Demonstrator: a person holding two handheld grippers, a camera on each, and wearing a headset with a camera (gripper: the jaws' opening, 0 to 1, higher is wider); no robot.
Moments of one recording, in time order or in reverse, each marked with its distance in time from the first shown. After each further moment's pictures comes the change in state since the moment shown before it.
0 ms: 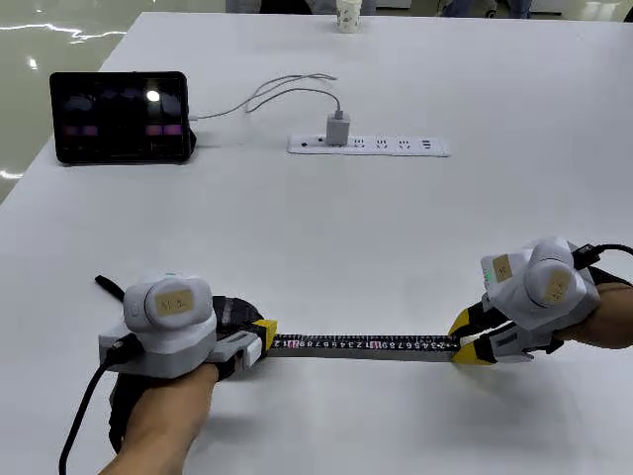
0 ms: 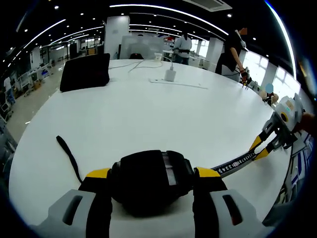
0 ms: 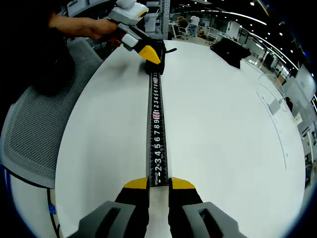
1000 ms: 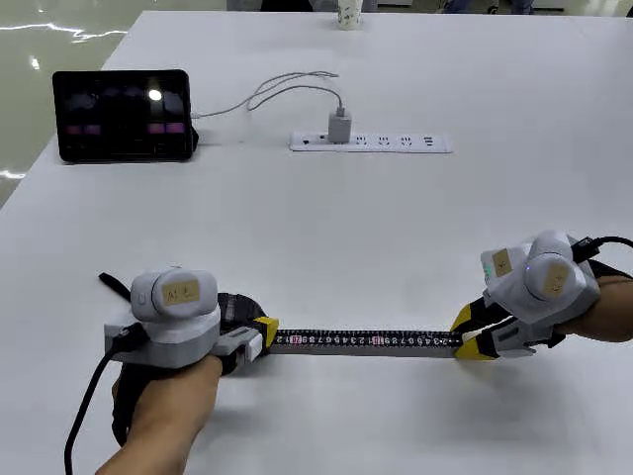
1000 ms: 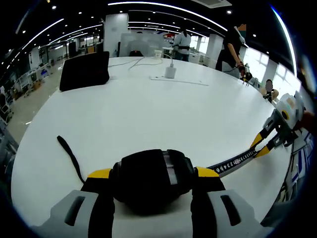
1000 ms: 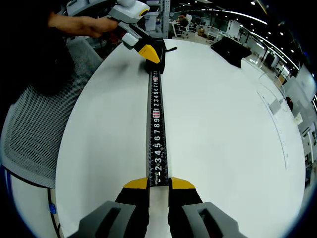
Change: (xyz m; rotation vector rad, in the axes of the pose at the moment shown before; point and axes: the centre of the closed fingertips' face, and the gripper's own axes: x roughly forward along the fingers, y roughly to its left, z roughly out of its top) left arm -0.001 0.002 -0.002 0.013 0.025 0.004; right arm 0.002 -0.001 -0.001 0.000 0.010 0.004
